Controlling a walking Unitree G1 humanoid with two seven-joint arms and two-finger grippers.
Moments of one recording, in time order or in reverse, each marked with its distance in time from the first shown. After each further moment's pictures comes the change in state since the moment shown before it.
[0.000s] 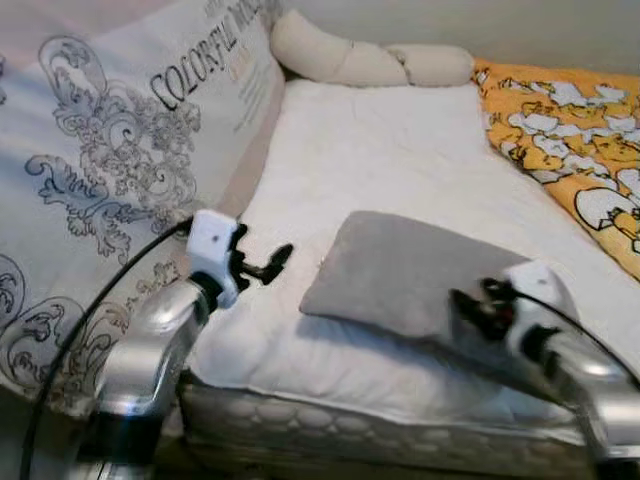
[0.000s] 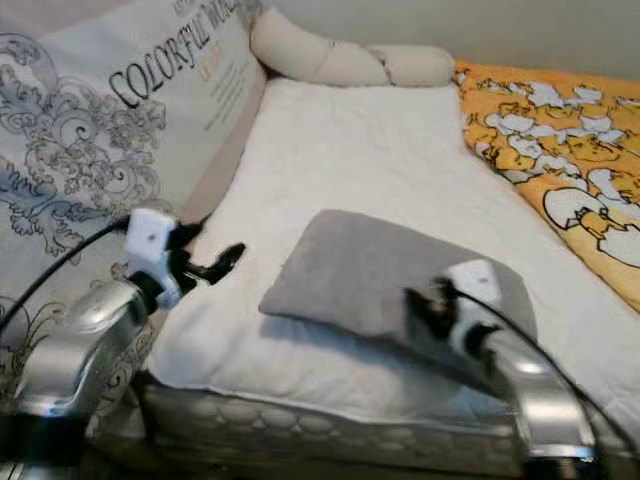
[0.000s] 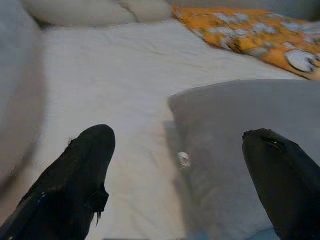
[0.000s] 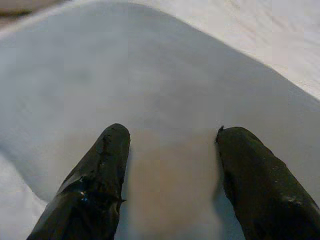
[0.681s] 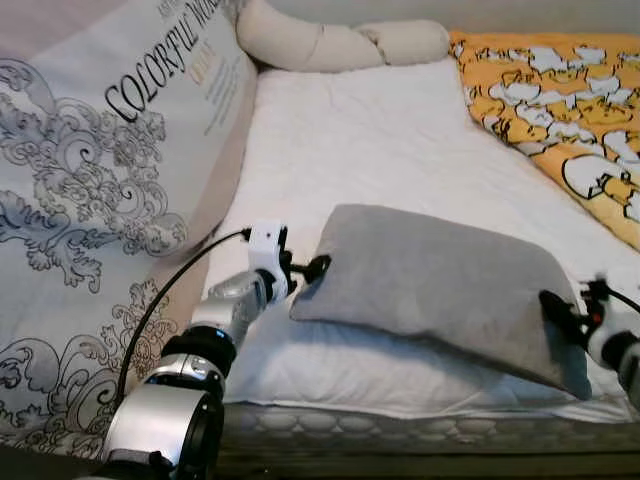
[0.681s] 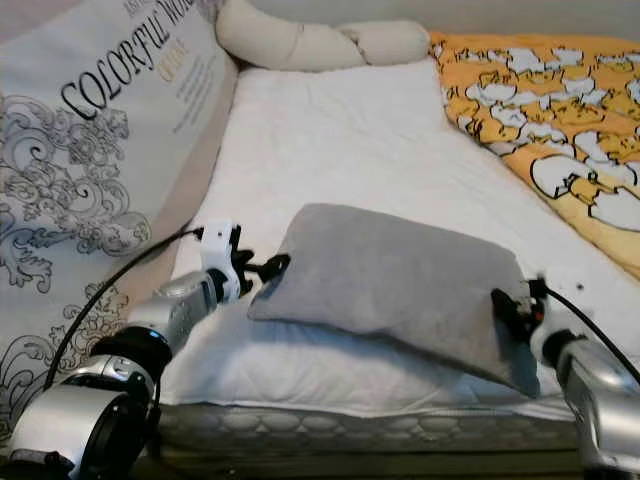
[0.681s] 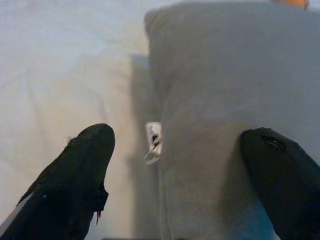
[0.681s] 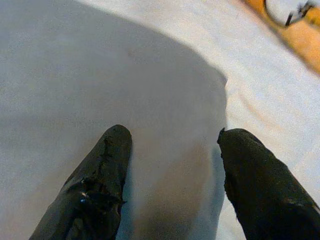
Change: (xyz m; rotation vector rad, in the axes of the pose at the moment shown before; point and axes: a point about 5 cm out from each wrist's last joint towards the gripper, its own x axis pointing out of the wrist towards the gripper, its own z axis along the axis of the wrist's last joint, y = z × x) left arm 0.067 -0.013 -0.053 -0.279 0.197 0.046; right arm -0.044 -0.058 -0.011 0.113 0.062 -0.323
